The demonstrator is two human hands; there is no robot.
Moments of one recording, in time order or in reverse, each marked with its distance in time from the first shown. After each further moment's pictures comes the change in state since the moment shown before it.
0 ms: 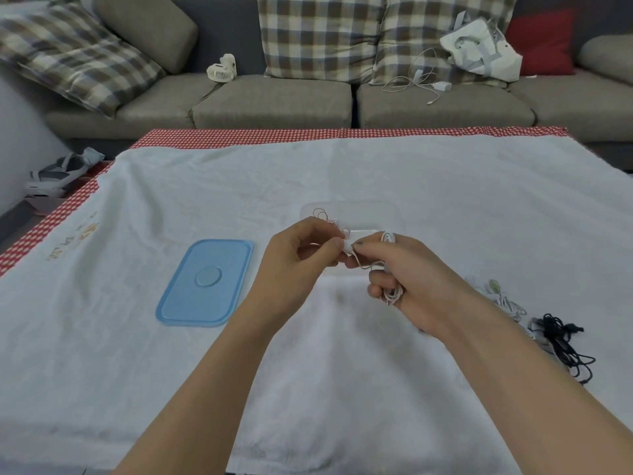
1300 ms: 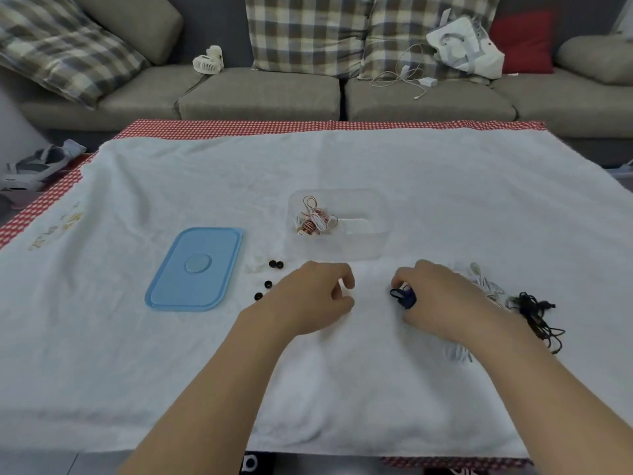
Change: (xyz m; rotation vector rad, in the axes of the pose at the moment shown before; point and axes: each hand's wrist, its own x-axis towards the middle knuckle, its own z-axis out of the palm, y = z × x) left_hand -0.017 -0.018 0.022 0.814 -0.471 -0.137; right_hand -0.013 0.046 -0.064 -1.520 0.101 -0.052
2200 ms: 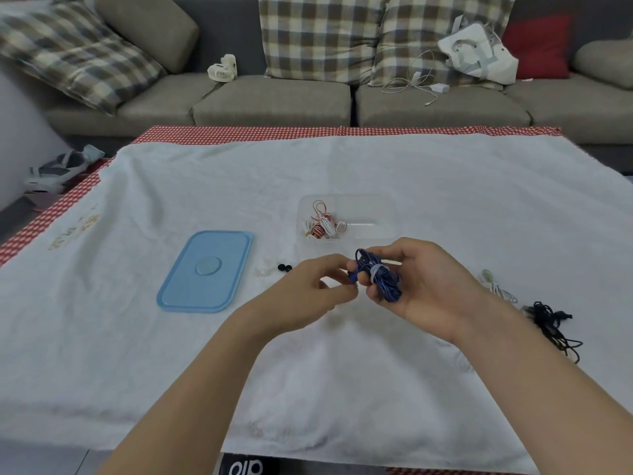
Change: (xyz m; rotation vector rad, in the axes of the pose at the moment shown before) left_hand -0.014 -0.006 -0.015 -0.508 0.009 0.002; right_hand -0.004 -0.047 -0.032 1.899 -0.339 0.172
